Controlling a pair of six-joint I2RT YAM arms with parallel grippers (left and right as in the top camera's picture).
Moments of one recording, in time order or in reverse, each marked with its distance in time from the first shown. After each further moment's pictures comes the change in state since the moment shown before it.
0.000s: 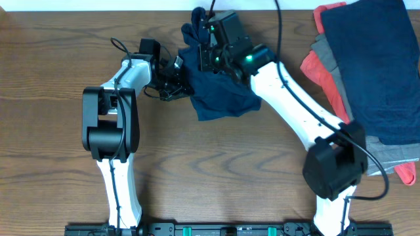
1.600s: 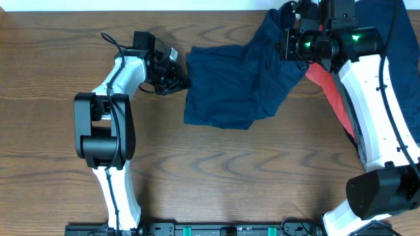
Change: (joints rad) left arm 0.015 -0.092 0.000 0.001 -0.036 -0.002; right arm -0.411 -0.262 -0.011 -0.409 -0.225 -0.219
